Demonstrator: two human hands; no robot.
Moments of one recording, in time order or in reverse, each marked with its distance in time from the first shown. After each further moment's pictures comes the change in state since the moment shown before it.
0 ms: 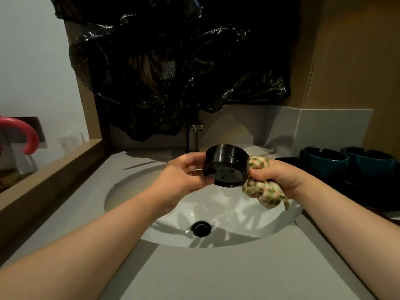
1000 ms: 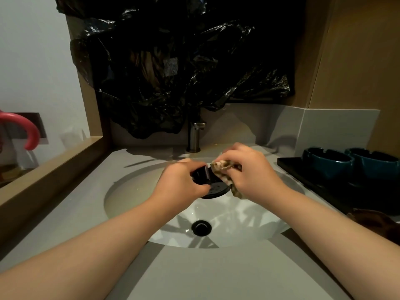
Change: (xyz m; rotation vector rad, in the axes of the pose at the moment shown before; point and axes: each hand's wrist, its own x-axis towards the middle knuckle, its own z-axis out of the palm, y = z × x) left_hand -0.002 -0.008 0.007 0.796 0.234 0.253; right_hand 0.019 0.003 0.062 -1.218 0.593 -0.495
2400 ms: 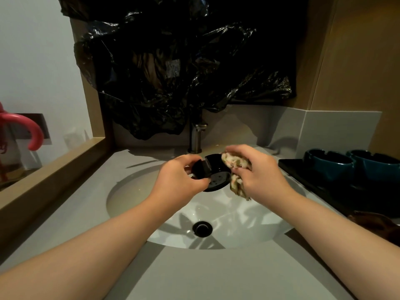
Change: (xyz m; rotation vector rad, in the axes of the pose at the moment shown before) left_hand 0.000 0.003 -0.005 -0.238 0.090 -0.123; right_hand -0.006 0.010 -0.002 0.148 0.056 0.130
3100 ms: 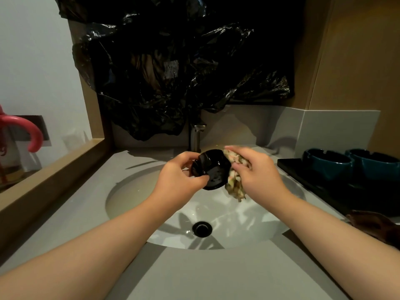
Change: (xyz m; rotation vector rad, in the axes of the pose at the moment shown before) left_hand -0.001 0.004 0.001 -0.198 -0.039 -0.052; right_hand 0.001 0.003 0.005 0.133 0.043 0.035
